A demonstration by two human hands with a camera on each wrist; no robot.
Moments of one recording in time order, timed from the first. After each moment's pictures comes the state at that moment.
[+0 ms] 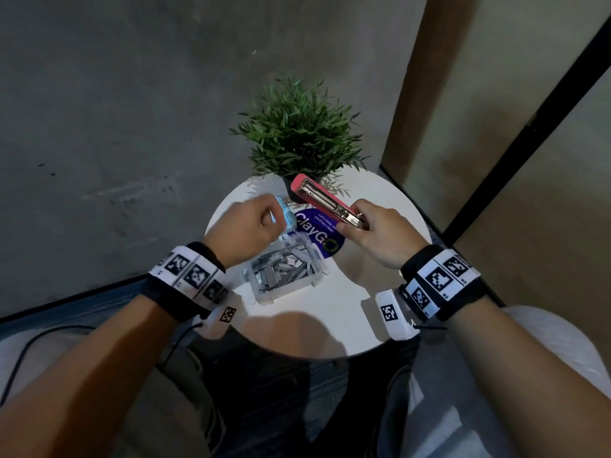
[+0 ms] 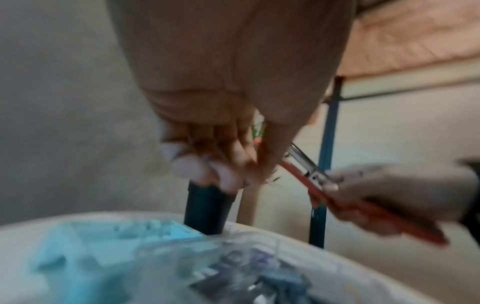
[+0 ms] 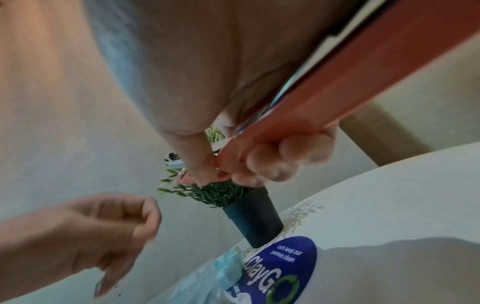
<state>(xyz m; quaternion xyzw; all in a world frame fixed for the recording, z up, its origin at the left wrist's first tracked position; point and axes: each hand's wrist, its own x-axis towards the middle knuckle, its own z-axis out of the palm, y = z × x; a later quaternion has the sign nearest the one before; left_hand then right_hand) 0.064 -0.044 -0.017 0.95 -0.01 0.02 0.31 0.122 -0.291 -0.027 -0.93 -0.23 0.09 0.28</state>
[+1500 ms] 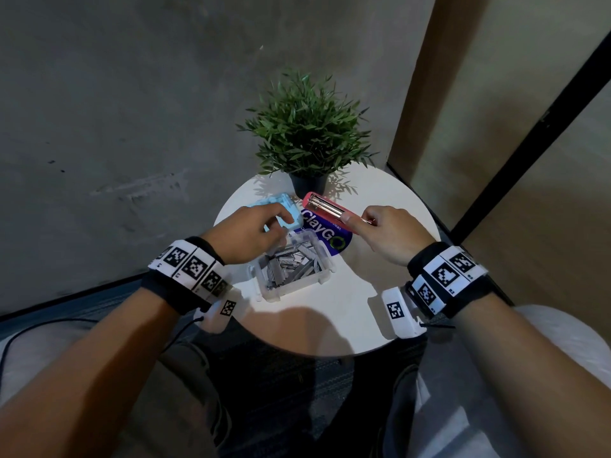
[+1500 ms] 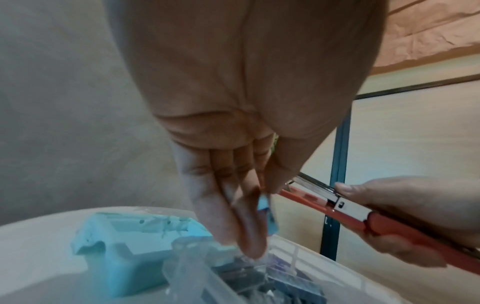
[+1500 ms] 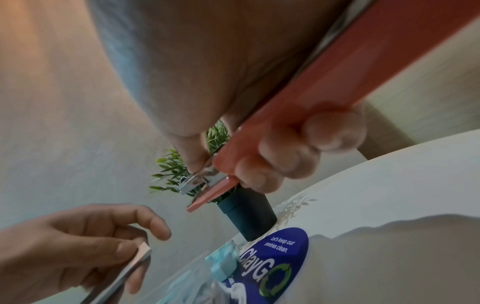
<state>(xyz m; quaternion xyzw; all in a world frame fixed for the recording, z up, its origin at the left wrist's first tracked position) 0.065 -0.029 -0.023 0.95 -0.05 -0.10 0.29 0.130 -0.291 -0.037 -0.94 -0.19 0.11 0.26</state>
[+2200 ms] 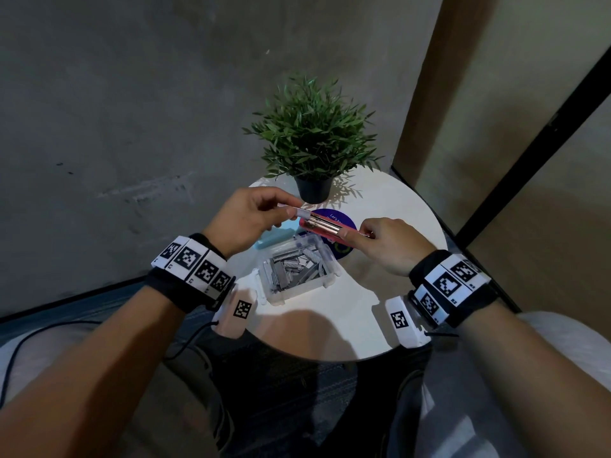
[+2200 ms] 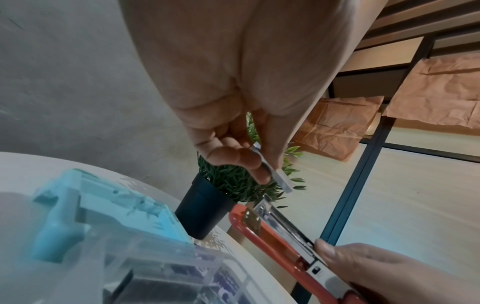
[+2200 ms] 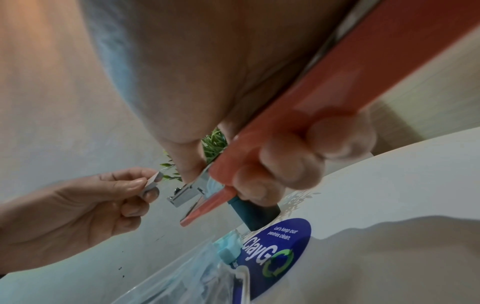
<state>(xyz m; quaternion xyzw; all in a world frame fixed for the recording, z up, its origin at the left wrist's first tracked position) 0.068 -0.031 -0.010 0.84 0.00 0.02 0.55 0.123 -0.285 -0.039 -0.94 -0.22 0.14 0.22</state>
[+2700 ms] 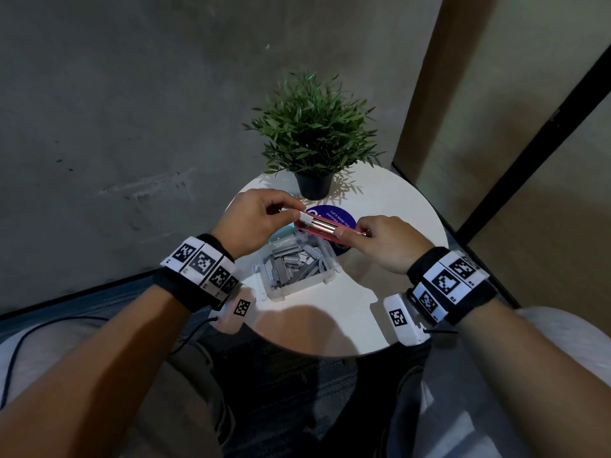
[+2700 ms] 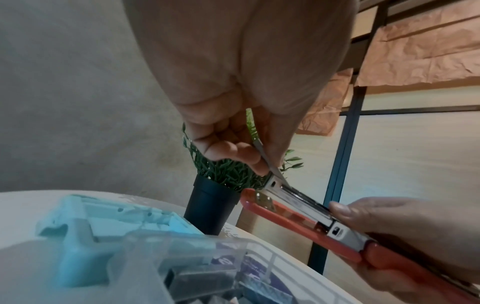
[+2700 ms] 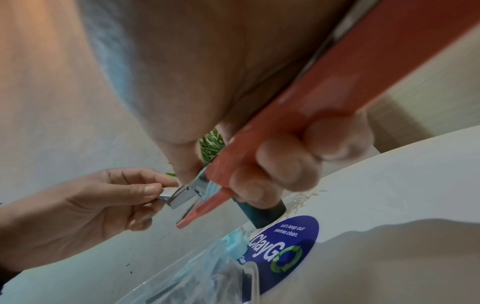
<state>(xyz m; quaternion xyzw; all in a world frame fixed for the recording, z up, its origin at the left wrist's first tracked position) 0.066 -0.040 -0.015 0.91 -0.01 0.04 0.41 0.118 -0.281 -0.039 -0.94 -0.23 0.14 0.22</state>
